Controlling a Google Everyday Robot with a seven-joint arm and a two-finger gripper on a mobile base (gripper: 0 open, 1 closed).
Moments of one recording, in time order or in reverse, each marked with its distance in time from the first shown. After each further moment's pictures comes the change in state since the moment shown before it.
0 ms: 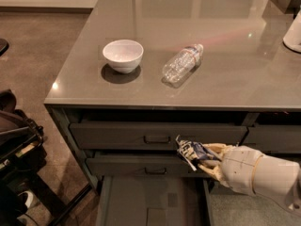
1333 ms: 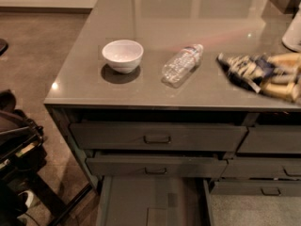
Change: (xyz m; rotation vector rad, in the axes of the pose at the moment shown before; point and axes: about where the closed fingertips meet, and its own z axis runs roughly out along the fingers) arm -0.108 -0.161 -0.129 0.100 -0.179 -0.243
